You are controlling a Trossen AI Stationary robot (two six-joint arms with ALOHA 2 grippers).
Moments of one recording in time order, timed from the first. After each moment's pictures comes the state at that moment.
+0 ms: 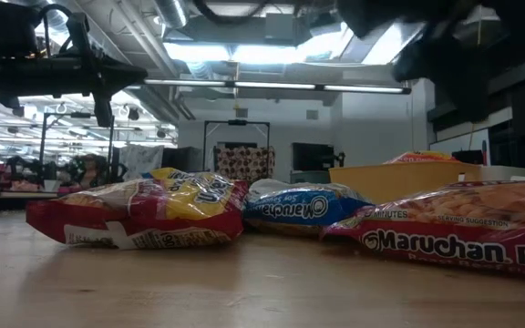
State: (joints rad) left arm 0.94 0.56 0.01 0.85 0.60 -0.93; right arm 0.37 1.93 1.60 -1.27 -0.30 0.49
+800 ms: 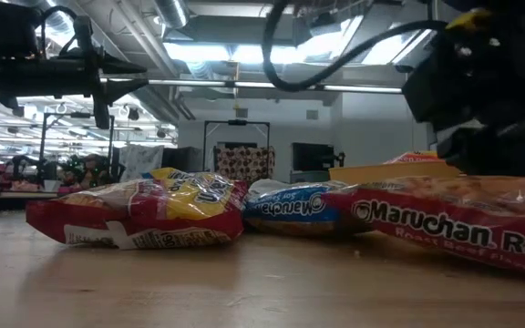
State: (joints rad) left arm 0.94 0.56 0.01 0.84 0.51 -0.97; right arm 0.48 1.79 1.05 -0.66 -0.15 0.58
